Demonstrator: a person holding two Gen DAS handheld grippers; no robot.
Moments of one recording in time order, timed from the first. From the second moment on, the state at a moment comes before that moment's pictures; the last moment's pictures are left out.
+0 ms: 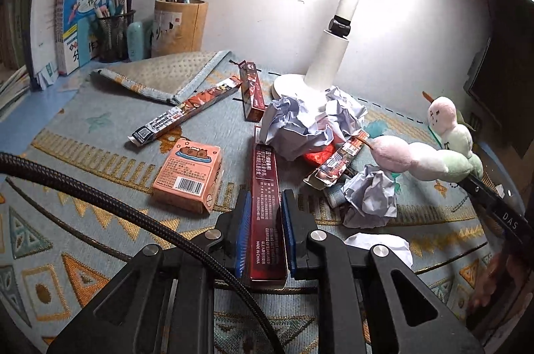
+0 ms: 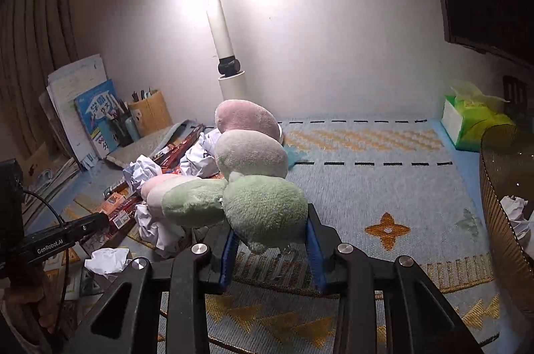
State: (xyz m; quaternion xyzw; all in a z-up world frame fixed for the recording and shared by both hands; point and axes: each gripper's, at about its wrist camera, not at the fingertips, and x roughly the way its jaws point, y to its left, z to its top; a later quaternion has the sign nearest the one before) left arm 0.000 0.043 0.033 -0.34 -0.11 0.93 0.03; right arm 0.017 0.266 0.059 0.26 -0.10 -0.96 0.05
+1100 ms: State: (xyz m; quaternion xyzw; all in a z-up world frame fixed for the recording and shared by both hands) left arm 0.005 0.025 0.021 -0.36 -0.21 0.90 0.10; right arm 0.059 0.281 0.084 0.11 -0.20 -0.96 0.17
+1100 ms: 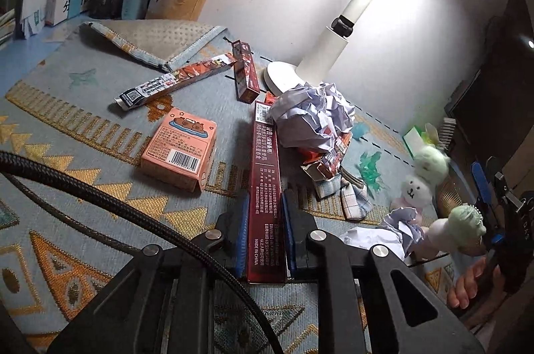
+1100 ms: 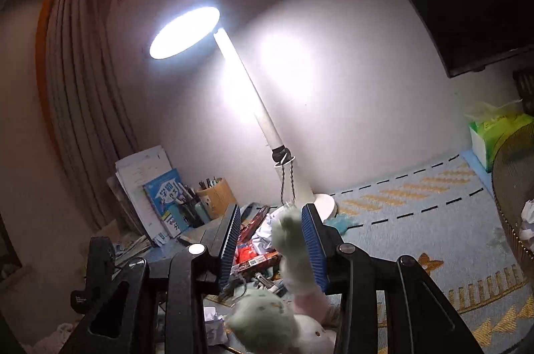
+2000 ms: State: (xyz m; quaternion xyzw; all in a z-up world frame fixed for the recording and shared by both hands) left arm -0.003 0.039 0.013 -0.41 -0.15 0.90 0.09; right arm 0.068 0.168 0.017 0.42 -0.07 -0.91 0.01
